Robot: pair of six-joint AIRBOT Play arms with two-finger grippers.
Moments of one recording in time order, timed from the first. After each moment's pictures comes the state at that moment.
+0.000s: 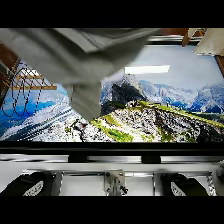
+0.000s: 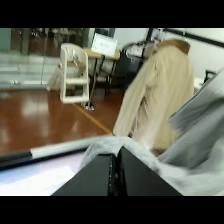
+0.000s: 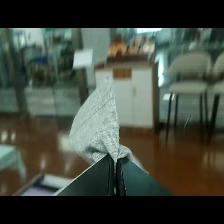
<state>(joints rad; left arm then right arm) -0.20 -0.96 2.00 0.97 -0.97 -1.48 0.11 -0.95 1.89 2.00 -0.67 -1.74</state>
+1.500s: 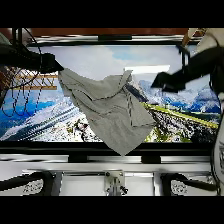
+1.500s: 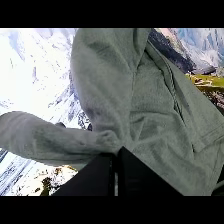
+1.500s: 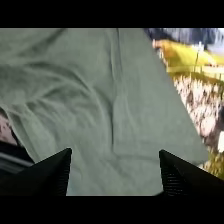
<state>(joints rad) -0.09 -1.37 1.76 1.06 -1.35 -1.45 -0.04 -1.40 1.46 2.06 -1.45 -1.61</state>
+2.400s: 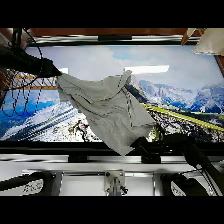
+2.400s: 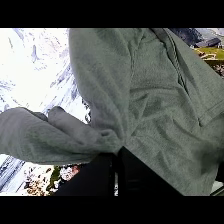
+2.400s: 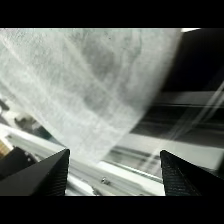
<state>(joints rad) -0.08 -1.36 1.77 1.06 -1.44 -1.39 0.13 -1.00 0.26 2.56 -1.00 -1.64</state>
